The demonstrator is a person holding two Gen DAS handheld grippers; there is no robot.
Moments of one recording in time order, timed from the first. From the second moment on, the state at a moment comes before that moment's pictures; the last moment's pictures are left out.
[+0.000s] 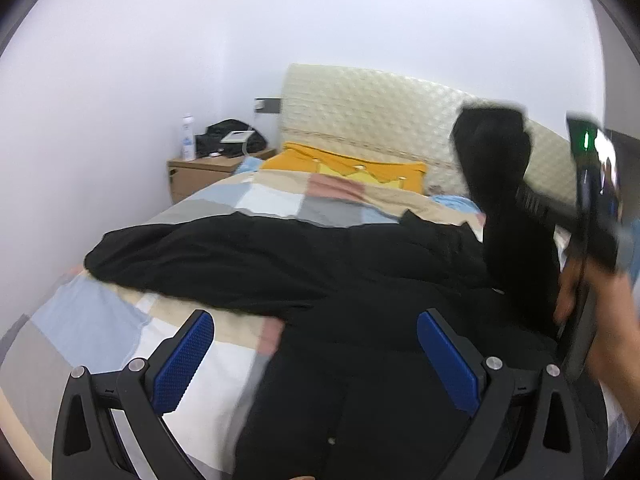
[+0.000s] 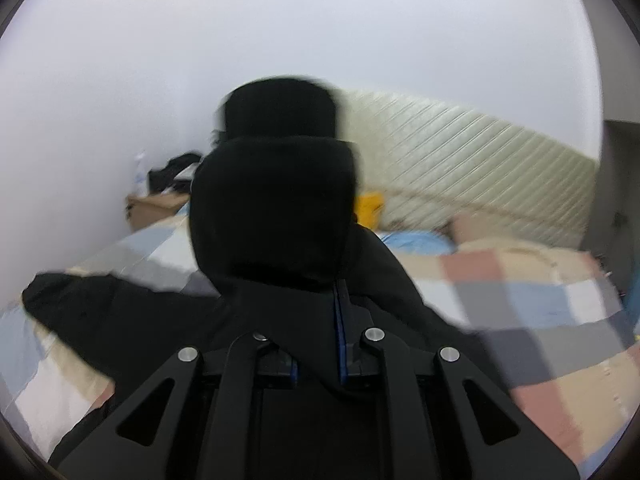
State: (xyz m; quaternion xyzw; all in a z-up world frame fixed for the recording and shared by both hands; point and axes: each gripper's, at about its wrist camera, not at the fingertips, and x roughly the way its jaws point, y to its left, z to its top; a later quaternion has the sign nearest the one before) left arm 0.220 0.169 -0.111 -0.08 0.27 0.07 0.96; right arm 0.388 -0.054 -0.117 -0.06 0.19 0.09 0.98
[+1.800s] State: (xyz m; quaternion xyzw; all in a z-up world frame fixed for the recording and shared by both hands) left arm 0.274 0.089 -0.143 -0.07 0.32 -0.04 0.94; right arm 0.326 -0.253 -0.217 0.17 0.32 0.10 0.93
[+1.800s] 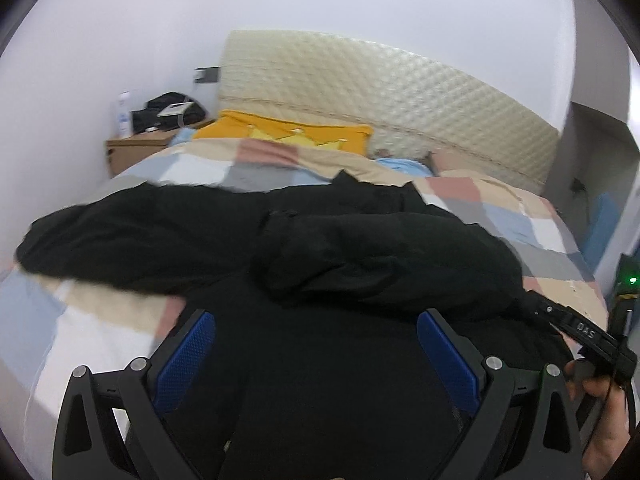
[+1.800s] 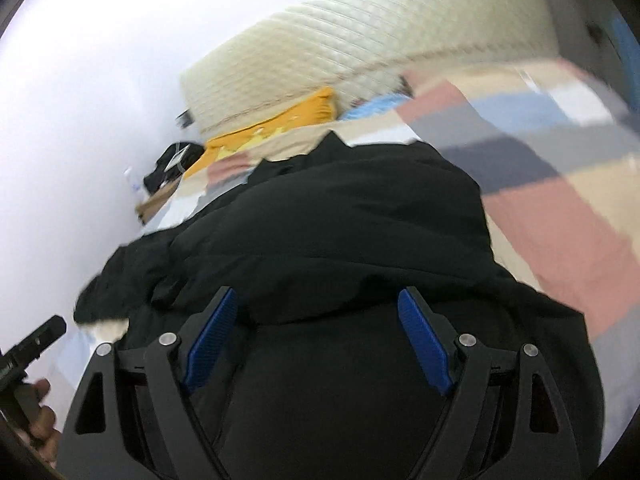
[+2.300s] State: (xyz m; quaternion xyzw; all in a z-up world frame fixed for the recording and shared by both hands) left arm 0.427 0.157 -0.182 -0.24 0.41 -0.10 0.88; right arm 0.370 -0.292 -0.270 0.35 0.36 0.09 0.86
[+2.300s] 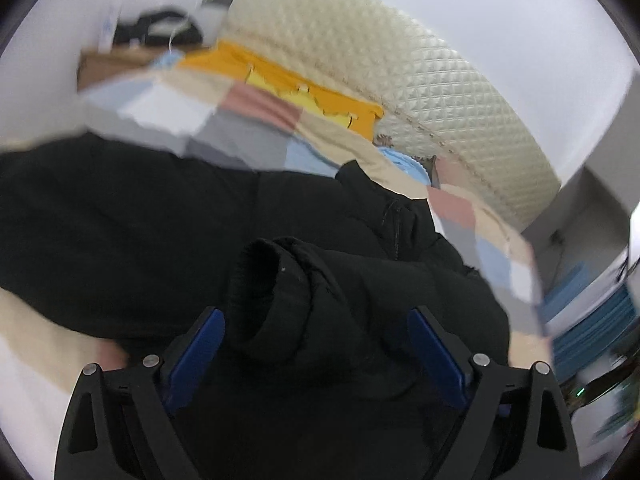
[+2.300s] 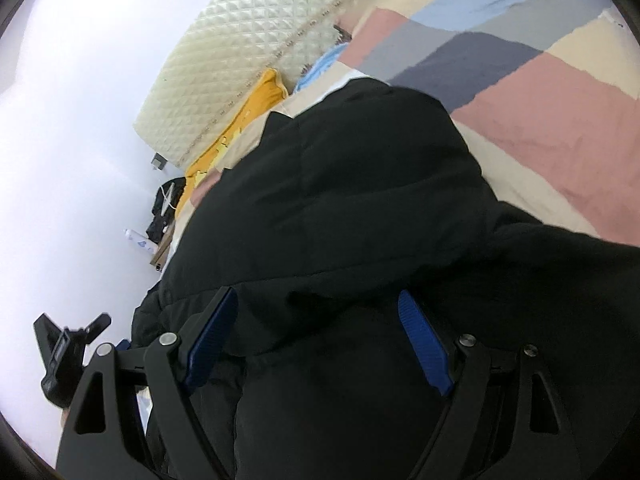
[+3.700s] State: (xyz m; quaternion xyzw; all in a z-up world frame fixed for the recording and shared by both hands) left arm 0.332 0.108 -0.204 -0.05 0.39 -0.10 0.91; right arm 0.342 -0.265 -0.253 0.09 0.38 0.01 0.92
